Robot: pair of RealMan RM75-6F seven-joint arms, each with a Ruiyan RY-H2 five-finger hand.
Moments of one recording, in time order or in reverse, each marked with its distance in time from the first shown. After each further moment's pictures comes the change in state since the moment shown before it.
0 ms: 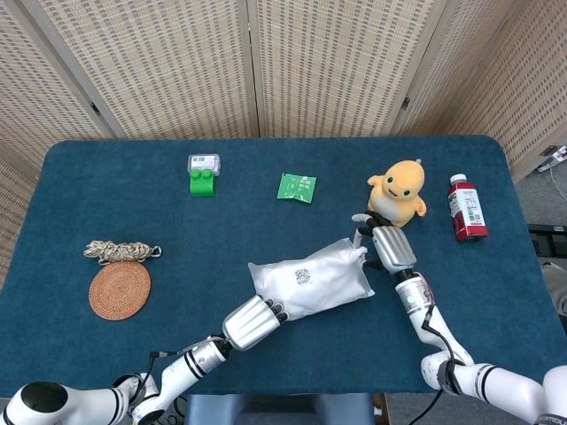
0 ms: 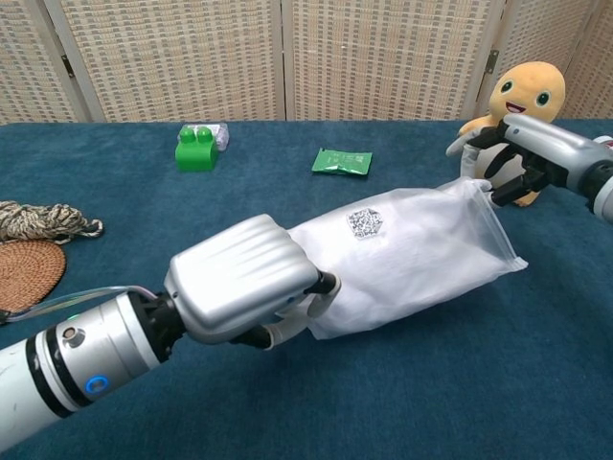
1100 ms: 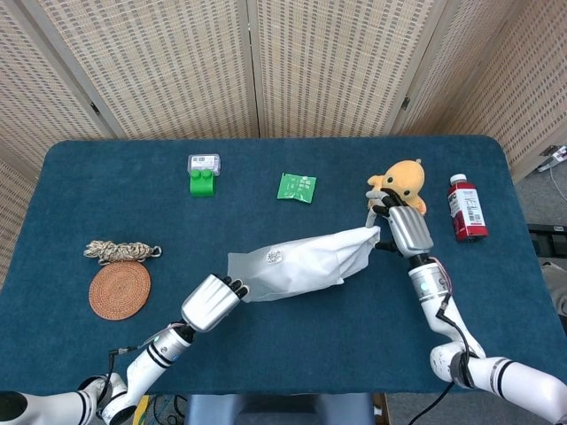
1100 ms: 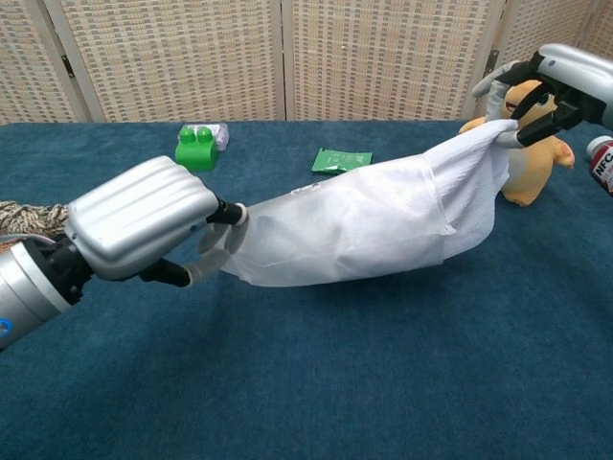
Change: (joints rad) left arm 0.090 0.160 -0.027 -0.069 -0.042 0.107 -0.015; right arm 0.005 0.111 0.073 -0.118 0.051 0.045 -0.064
